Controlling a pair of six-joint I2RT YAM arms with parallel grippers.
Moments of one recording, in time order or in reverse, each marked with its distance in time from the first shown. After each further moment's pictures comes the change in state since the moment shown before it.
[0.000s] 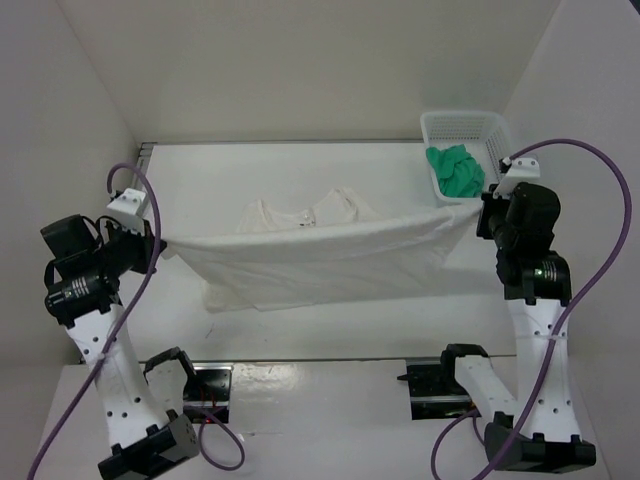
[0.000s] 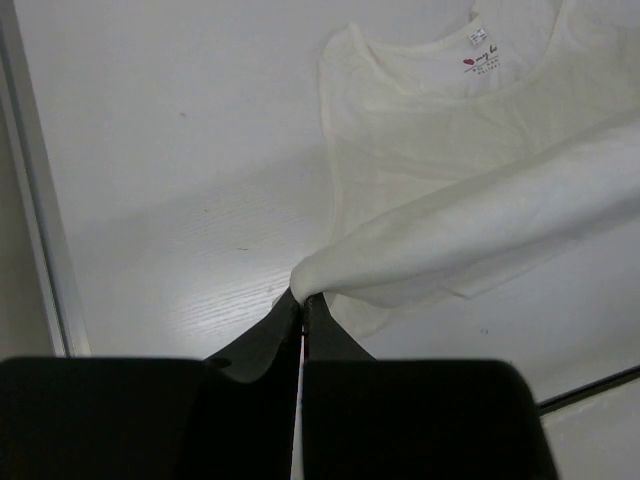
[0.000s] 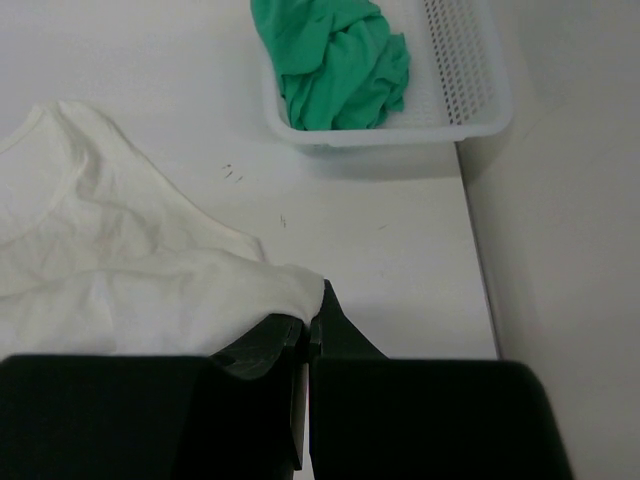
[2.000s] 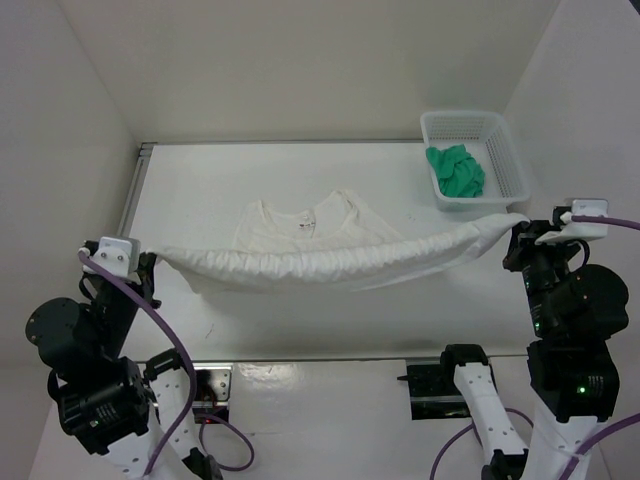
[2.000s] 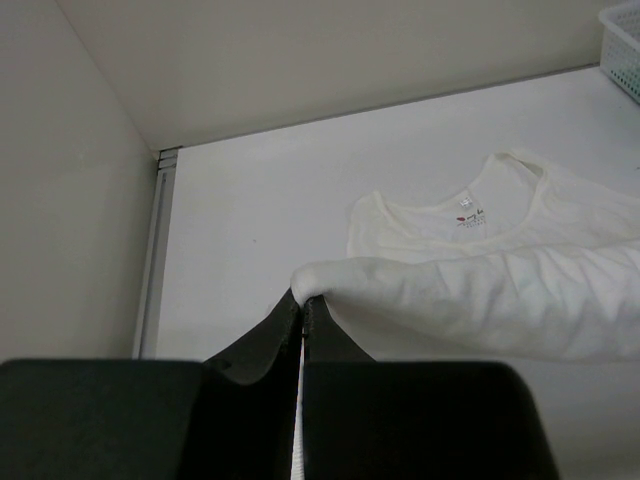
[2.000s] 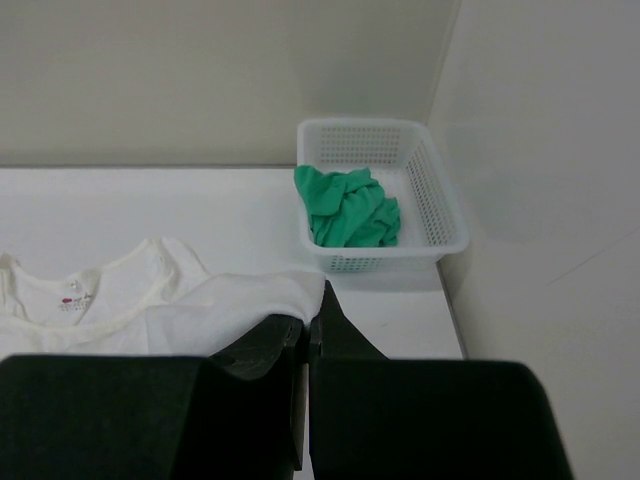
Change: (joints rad) left arm -0.002 -0.401 0.204 -0.003 -0.071 -0.246; right arm 0.050 -0.301 0.191 -0.063 -0.030 0.004
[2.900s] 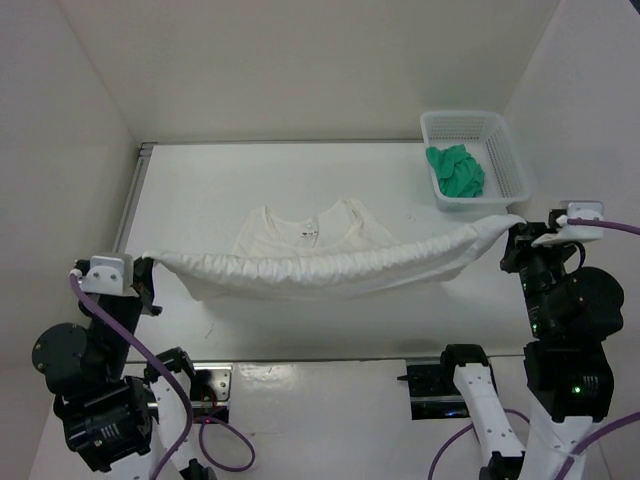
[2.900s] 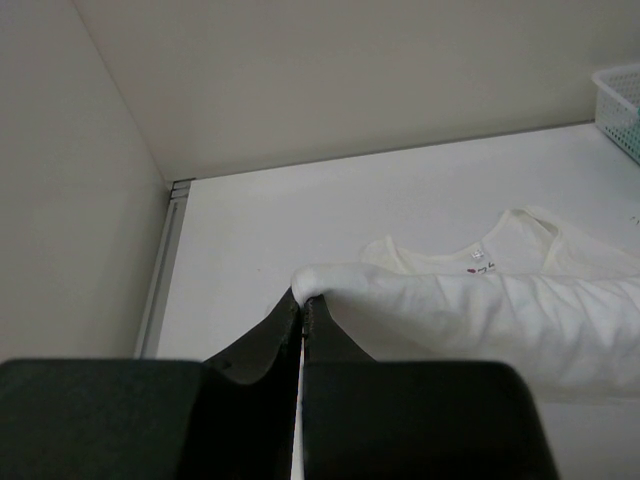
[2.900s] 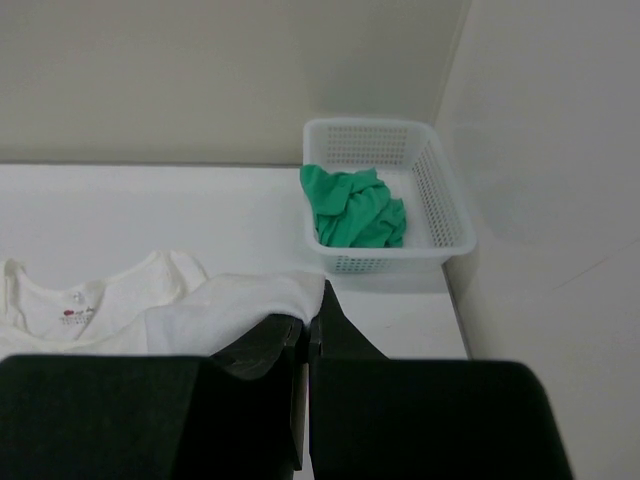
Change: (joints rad) left arm -0.062 -0.108 -0.052 0.096 -0.097 -0.111; right arm -0.013 -0.031 -0.023 0.017 -0.029 0.005
